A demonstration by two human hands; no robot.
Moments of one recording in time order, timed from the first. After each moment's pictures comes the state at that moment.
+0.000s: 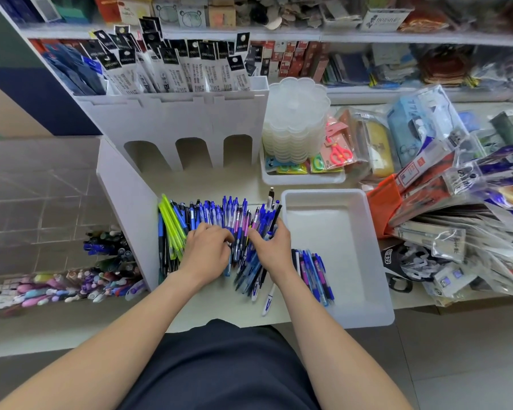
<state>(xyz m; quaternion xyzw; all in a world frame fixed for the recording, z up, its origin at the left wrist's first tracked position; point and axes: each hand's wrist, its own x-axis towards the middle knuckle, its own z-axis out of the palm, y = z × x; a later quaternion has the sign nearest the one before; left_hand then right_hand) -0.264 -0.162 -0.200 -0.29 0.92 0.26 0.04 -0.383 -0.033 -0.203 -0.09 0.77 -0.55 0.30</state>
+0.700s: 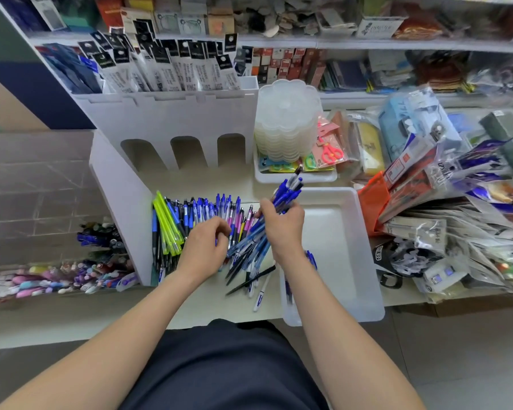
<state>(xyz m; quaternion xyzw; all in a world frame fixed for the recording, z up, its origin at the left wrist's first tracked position) -0.267 -0.138 -0.187 -0.32 0.86 0.38 -0.07 -0.411 -0.032 -0.152 0.00 0.74 -0.62 0.24</state>
